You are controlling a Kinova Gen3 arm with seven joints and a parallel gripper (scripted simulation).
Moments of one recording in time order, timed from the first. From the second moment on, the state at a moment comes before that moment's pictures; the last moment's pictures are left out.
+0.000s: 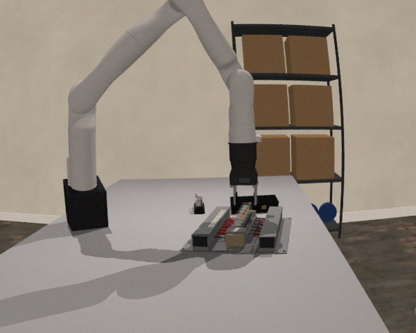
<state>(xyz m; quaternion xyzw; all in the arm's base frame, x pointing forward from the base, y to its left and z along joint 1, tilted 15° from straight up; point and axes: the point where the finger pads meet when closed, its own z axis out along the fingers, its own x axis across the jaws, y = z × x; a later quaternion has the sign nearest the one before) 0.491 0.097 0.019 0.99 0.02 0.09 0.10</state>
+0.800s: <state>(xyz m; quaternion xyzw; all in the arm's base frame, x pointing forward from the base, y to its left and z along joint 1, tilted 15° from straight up) 0.493 0.098 0.019 0.99 0.02 0.09 0.09</state>
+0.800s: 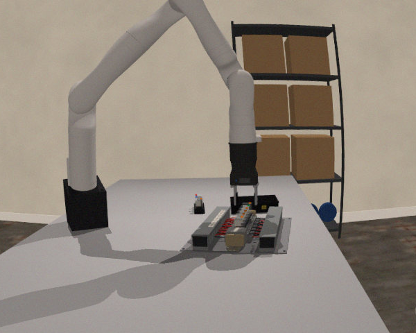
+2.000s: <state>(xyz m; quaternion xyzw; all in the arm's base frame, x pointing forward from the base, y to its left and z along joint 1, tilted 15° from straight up) 0.496 0.096 0.004 0.99 0.02 0.09 0.09</state>
